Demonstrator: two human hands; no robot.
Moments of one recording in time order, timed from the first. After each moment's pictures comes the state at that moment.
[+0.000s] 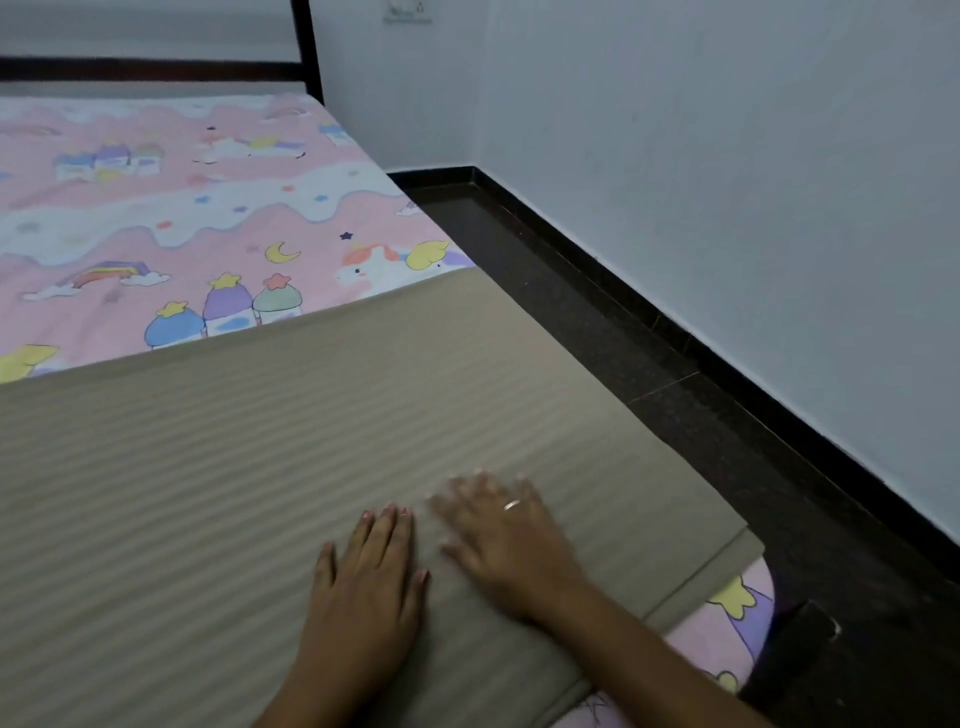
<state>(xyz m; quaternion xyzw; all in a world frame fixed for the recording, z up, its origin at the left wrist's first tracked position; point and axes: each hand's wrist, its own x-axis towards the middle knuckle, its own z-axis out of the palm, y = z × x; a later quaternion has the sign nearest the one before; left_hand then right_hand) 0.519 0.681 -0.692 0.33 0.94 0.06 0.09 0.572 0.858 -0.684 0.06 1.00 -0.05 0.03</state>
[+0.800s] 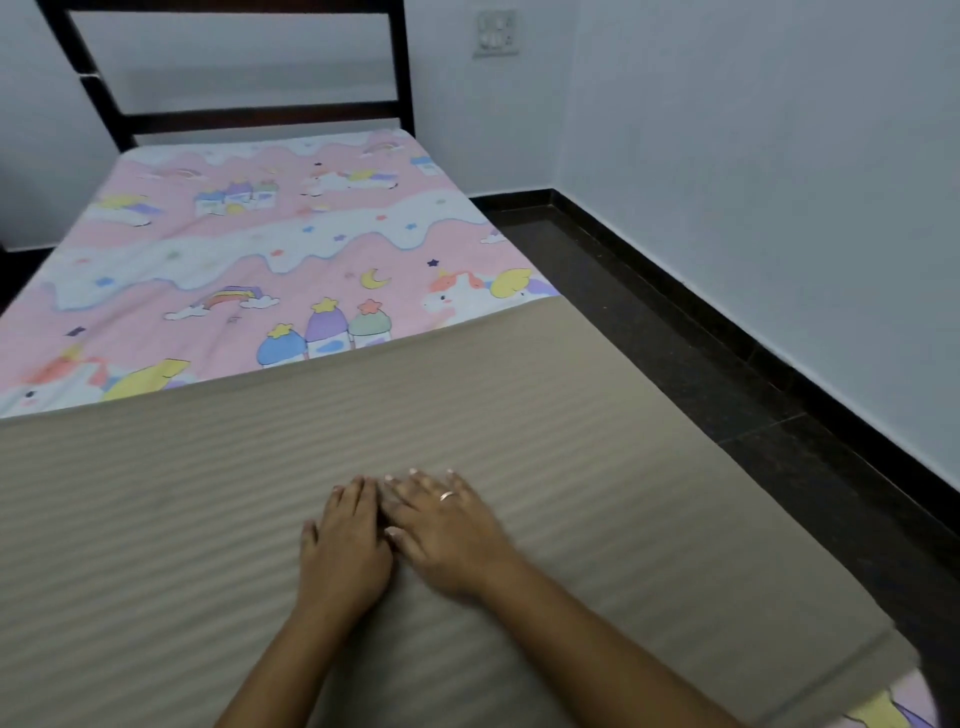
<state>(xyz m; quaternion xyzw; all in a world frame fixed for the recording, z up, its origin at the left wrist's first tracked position) 0.425 0.648 -0.675 0.12 0.97 0.14 0.12 0.448 0.782 -0.696 -0.11 0.99 -0.12 0.02</state>
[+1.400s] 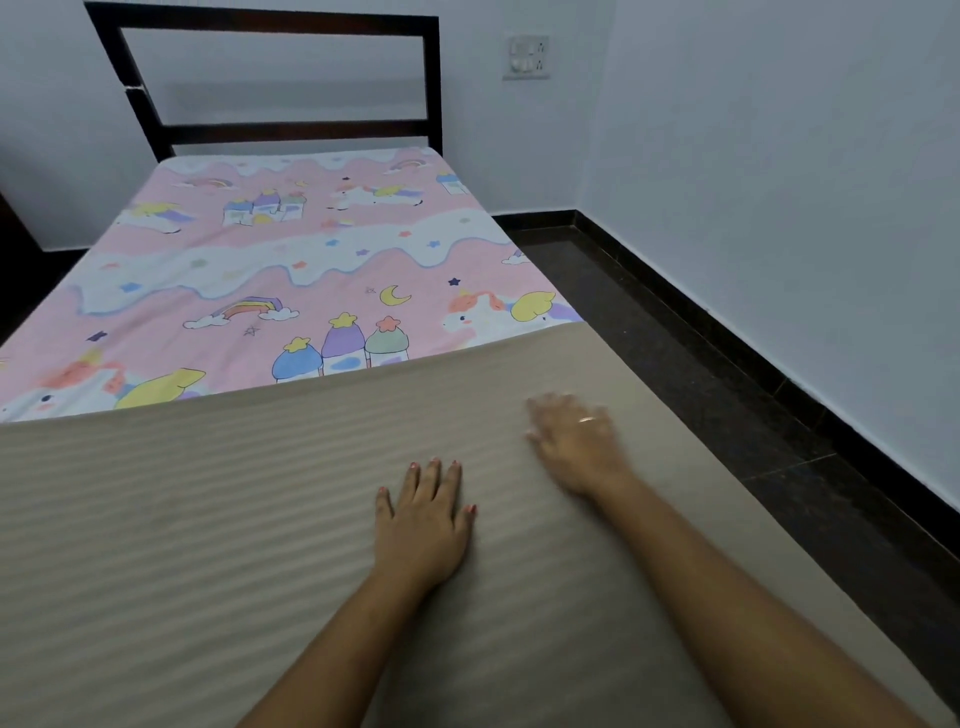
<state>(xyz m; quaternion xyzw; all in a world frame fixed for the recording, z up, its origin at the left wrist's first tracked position) 0.391 0.717 -0.680 0.20 0.97 0.11 0.13 0.385 0.938 -0.674 0.09 1.00 -0.04 0.00</state>
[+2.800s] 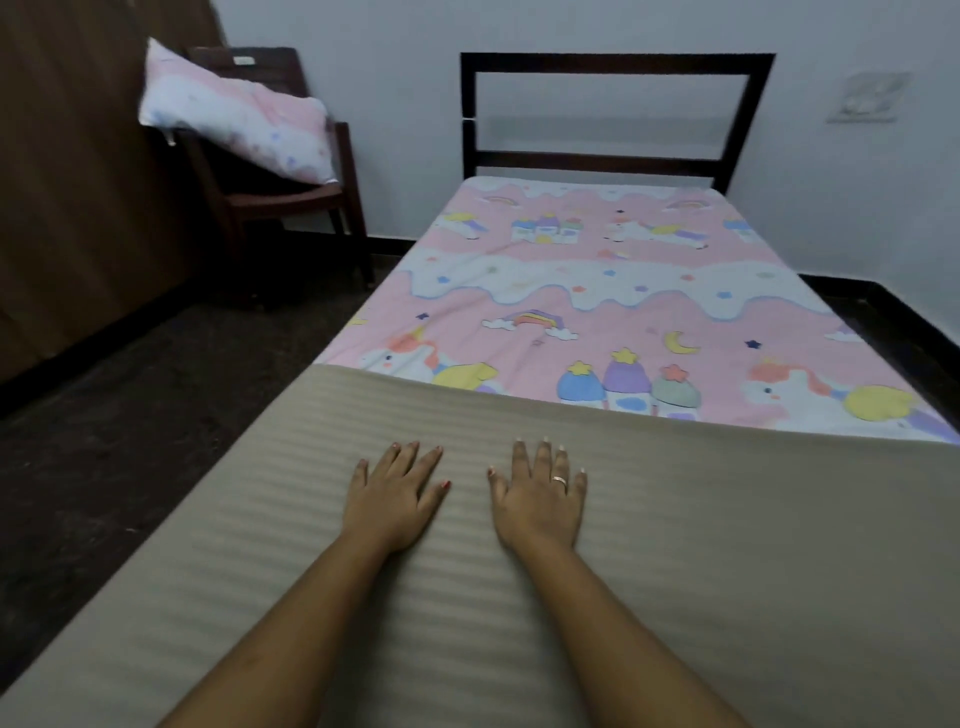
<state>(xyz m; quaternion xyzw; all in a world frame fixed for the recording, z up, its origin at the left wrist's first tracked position) 0.291 0.405 -0.697 -0.02 1.00 0.08 0.04 0.275 0.574 -0.705 0.03 0.99 -0.13 0.02</state>
